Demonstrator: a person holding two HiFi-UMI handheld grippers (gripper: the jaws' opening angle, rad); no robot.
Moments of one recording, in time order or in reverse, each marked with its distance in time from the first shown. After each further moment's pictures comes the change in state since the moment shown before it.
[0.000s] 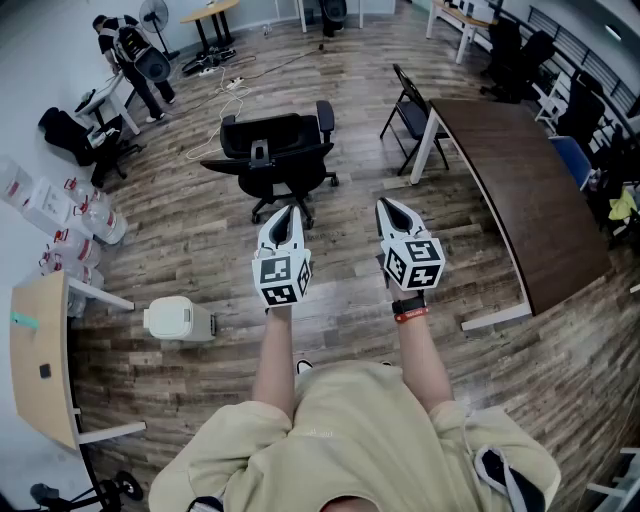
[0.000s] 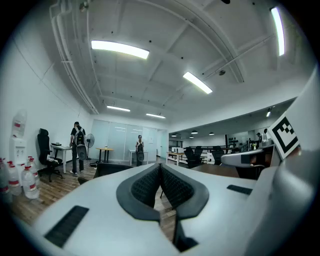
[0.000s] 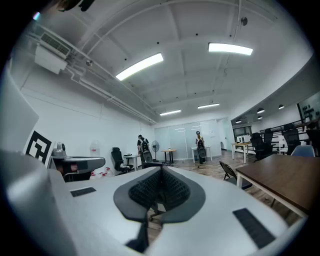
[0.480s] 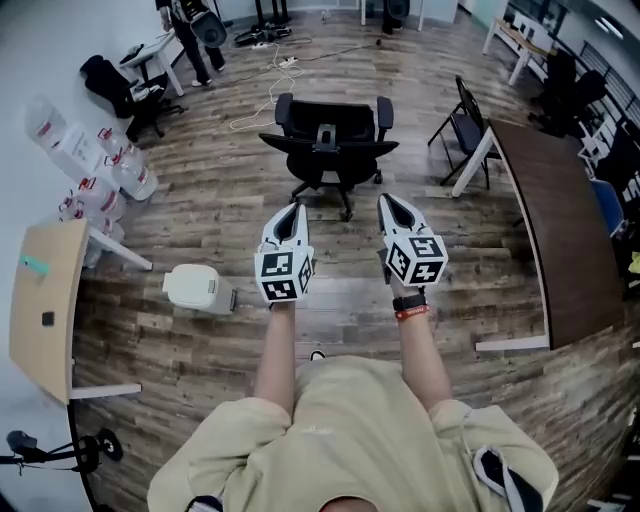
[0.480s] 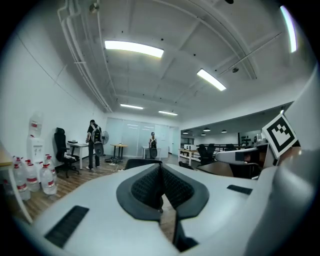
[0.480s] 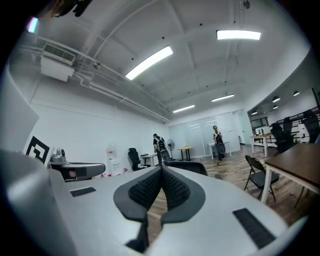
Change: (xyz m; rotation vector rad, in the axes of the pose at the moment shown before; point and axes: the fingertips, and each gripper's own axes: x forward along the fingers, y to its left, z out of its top) left arm -0.046 0.146 -0.014 -0.030 0.035 0.115; right arm 0.101 0.133 -0.014 0.036 0.009 0.166
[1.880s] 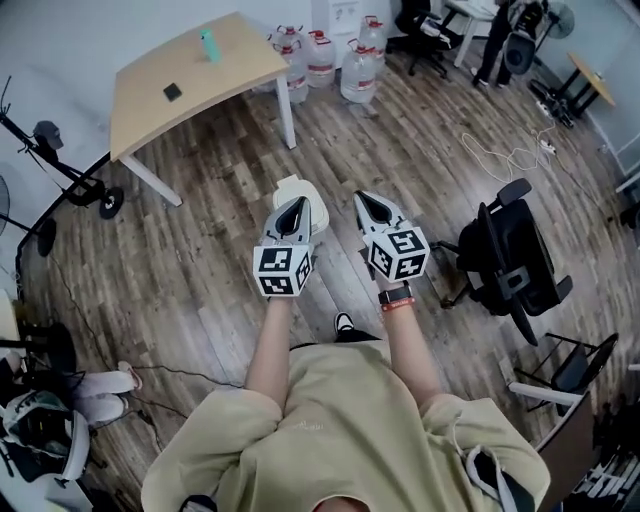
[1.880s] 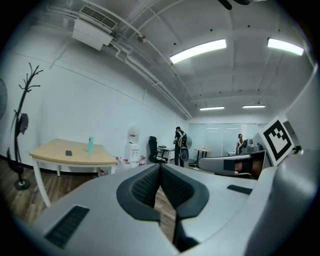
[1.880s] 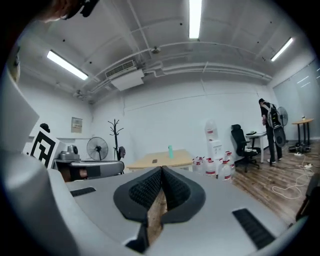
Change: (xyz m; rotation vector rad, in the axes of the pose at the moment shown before) left arm -0.210 0.392 -0.048 -0.165 -0.069 0.976; right arm 0.273 0.494 -0.110 -0.148 0.247 1.200
